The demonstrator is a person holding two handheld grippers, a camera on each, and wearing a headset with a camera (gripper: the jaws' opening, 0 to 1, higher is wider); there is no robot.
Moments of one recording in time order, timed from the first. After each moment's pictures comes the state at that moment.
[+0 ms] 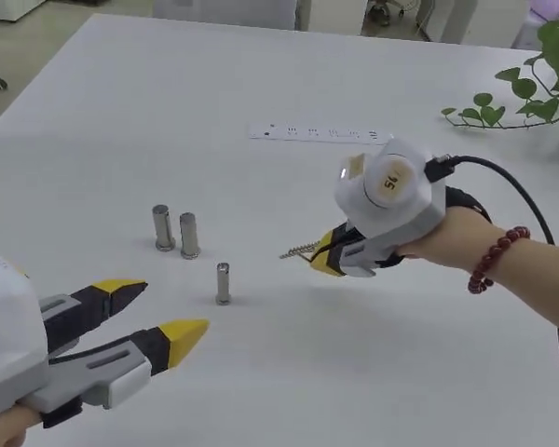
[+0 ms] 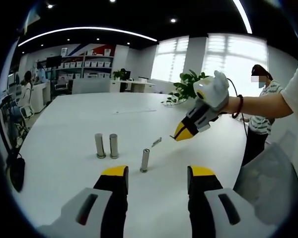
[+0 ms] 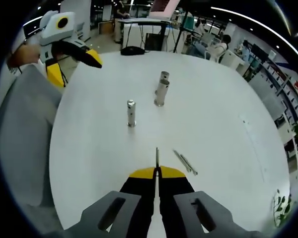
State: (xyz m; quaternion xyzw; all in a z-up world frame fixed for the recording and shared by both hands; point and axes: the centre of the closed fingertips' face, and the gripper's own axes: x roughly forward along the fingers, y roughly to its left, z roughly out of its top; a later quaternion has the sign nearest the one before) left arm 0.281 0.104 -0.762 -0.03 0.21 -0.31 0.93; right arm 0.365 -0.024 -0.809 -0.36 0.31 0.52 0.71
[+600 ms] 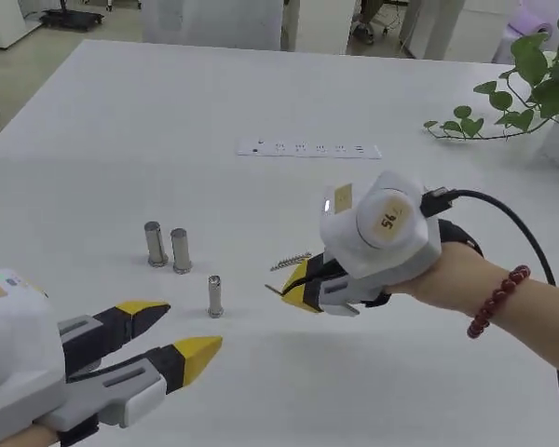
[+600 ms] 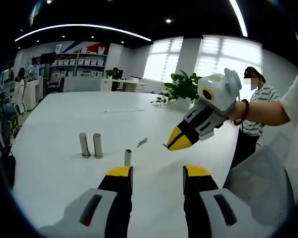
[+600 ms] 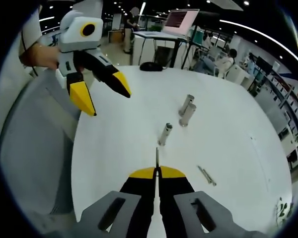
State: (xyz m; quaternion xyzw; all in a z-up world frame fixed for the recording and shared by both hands) left arm 0.268 0.075 -0.758 -0.05 0.21 -0.35 0.91; right arm 0.314 0.002 -0.793 -0.34 0.27 0.56 0.71
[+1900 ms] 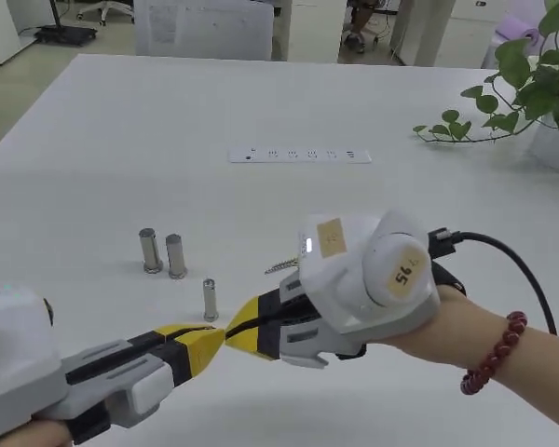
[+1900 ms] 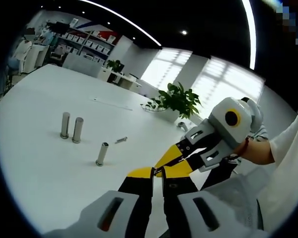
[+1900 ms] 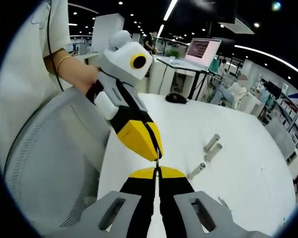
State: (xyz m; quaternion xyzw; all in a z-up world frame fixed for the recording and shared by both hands) left arm 0.253 0.050 -0.744 -0.21 0.23 -0.37 0.88; right arm 0.250 0.050 -0.761 -0.29 0.17 0.63 0.69
